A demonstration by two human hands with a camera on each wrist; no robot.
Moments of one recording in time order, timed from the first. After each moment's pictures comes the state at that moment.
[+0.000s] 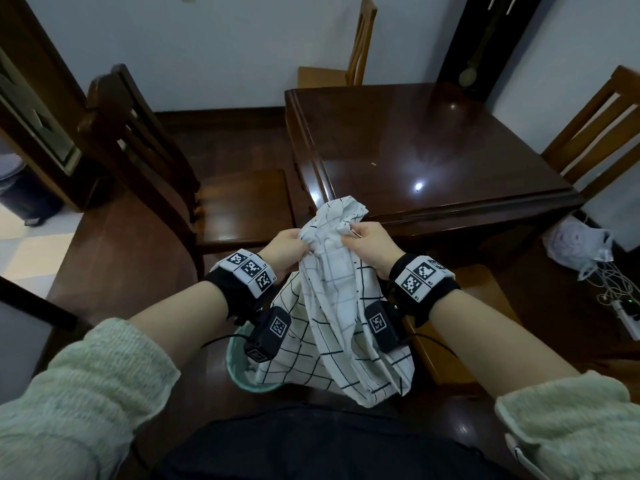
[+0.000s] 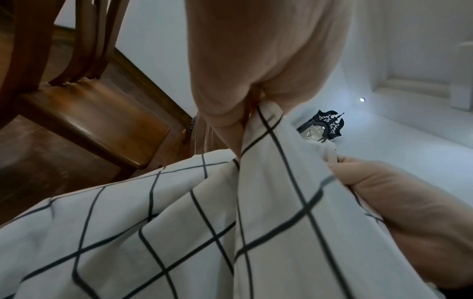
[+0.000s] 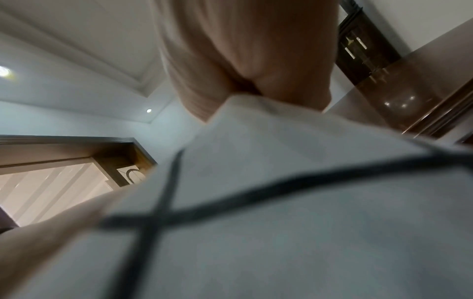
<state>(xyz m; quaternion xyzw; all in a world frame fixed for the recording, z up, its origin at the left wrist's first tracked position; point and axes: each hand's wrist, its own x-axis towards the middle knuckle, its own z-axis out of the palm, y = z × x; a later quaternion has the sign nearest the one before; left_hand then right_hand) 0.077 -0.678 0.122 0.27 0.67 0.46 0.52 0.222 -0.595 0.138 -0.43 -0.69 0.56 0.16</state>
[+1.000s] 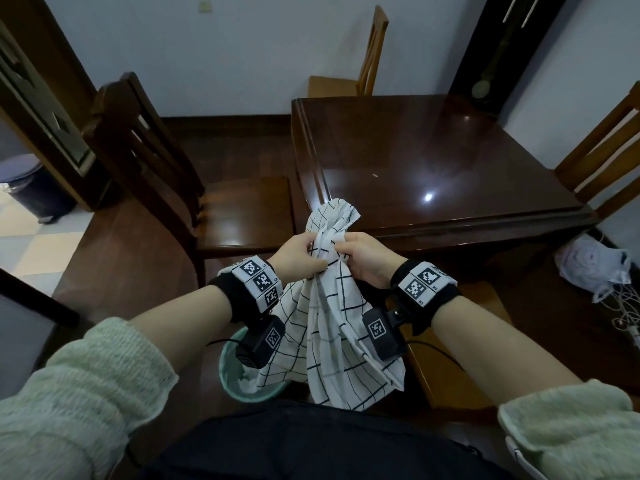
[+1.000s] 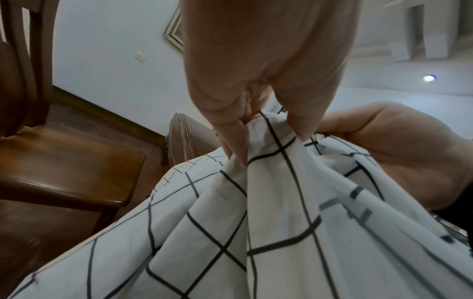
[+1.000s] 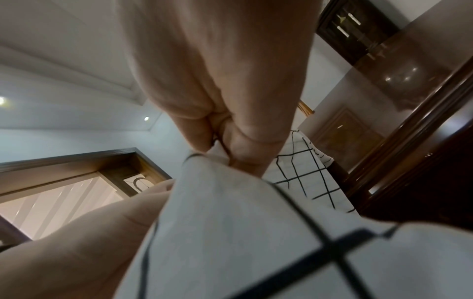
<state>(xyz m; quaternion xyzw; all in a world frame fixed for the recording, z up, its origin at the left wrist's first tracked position) 0.103 -0.648 0.129 0.44 0.72 0.37 0.38 0.229 -0.562 0.145 -0.35 -0.57 0.74 0.07</state>
